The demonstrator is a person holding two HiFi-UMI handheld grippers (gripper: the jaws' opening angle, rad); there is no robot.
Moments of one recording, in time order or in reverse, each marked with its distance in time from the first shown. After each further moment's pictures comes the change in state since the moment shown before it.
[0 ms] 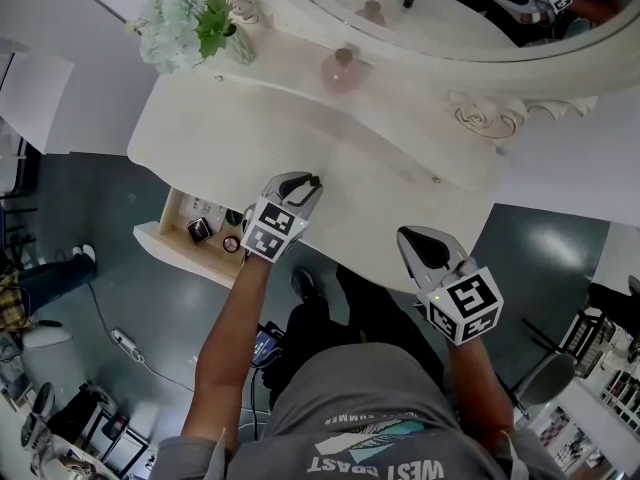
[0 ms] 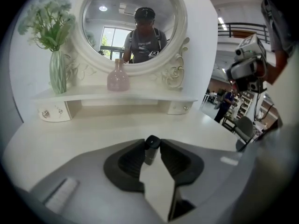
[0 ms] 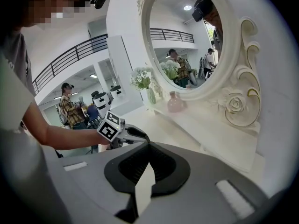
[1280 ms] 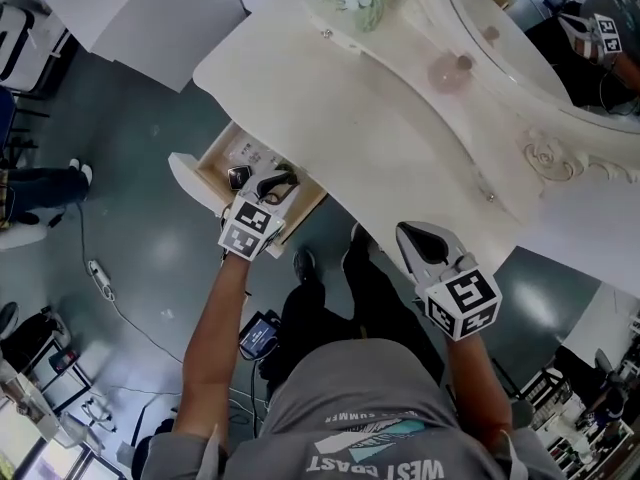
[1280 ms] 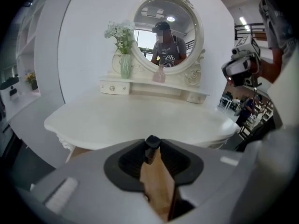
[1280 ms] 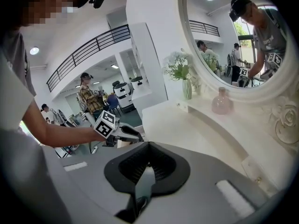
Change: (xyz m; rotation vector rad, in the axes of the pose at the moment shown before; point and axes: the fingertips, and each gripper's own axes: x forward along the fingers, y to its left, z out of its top) left arm -0.152 0.060 -0.140 -0.178 0.000 0.234; right arm 0.070 0.124 0.005 -0.173 0.087 0.206
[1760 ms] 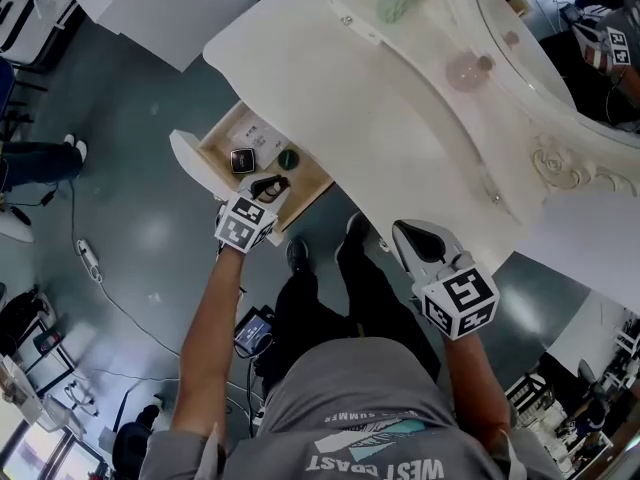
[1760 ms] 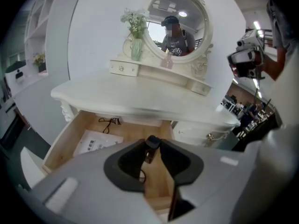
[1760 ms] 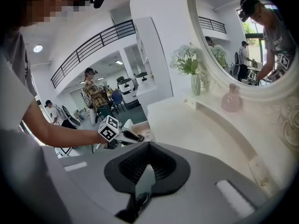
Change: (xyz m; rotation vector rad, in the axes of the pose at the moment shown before) left arm 0.000 0.007 -0.082 -0.106 0.089 0.010; right arm 0.017 0.024 -0.008 -0.040 0.046 0.045
